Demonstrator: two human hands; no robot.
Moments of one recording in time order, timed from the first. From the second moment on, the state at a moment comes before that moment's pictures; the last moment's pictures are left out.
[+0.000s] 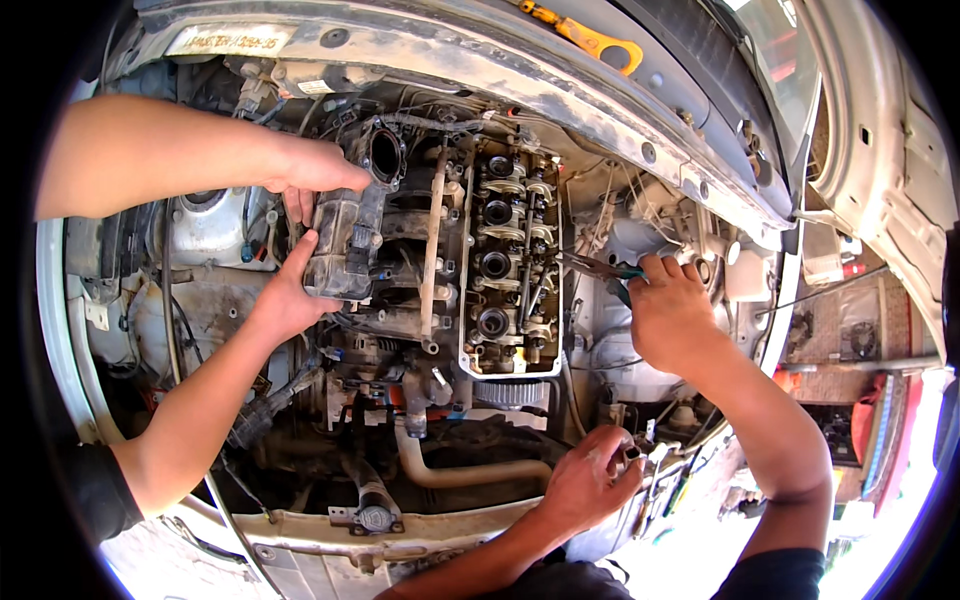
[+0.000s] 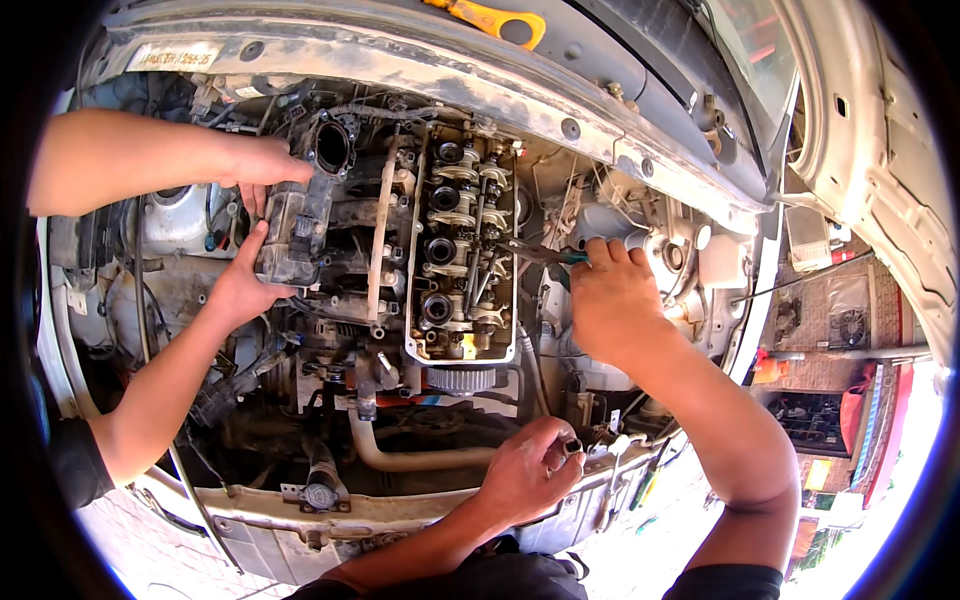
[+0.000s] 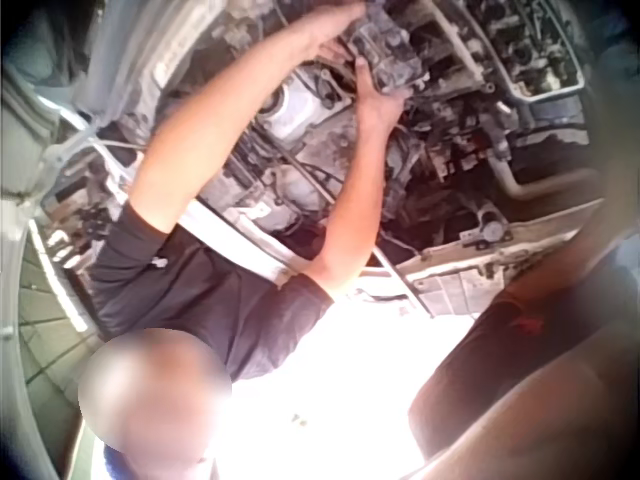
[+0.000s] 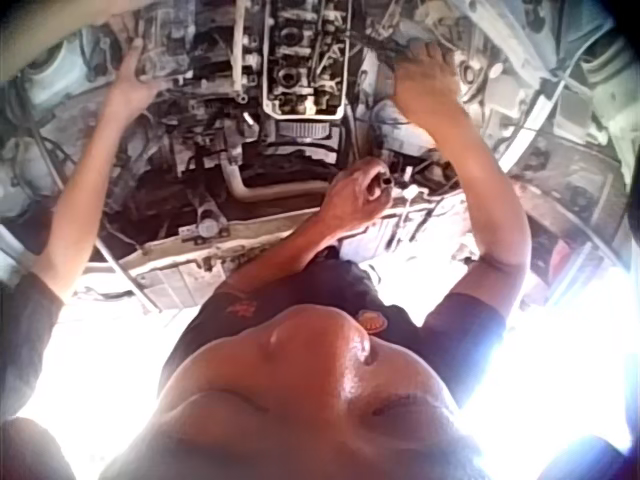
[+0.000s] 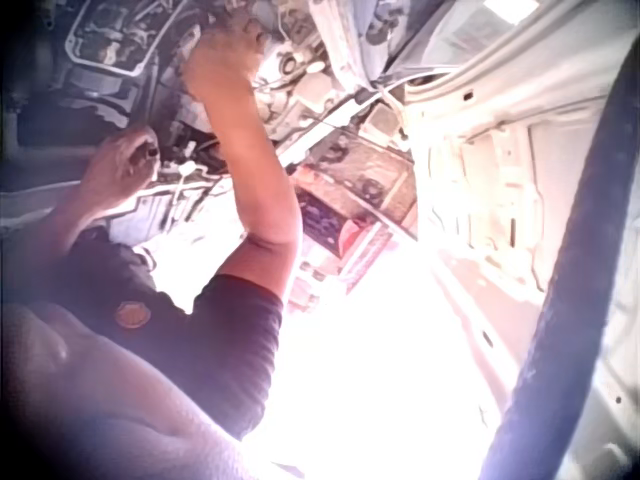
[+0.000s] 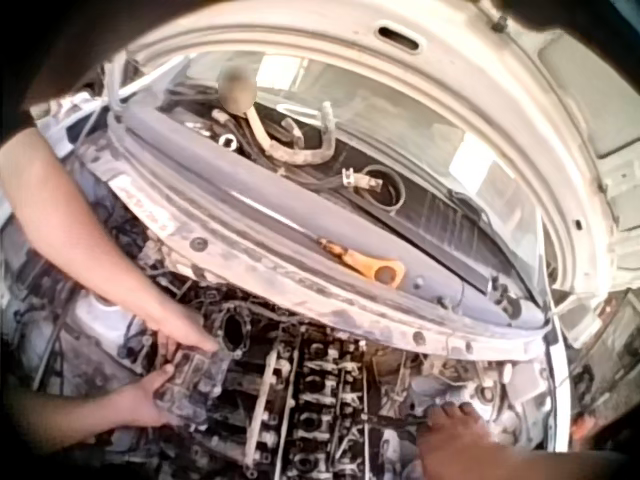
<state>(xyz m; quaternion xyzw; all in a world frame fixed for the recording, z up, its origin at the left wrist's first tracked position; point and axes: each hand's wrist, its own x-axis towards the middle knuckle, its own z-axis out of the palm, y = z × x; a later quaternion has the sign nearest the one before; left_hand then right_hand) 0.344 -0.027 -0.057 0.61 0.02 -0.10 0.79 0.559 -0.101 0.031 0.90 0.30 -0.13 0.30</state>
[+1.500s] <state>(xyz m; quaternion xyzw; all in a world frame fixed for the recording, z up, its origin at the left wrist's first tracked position) 0.401 -0.038 -0.059 0.78 -0.02 0.01 0.63 0.676 -0.171 -0.096 0.83 0.50 -0.09 0.20</state>
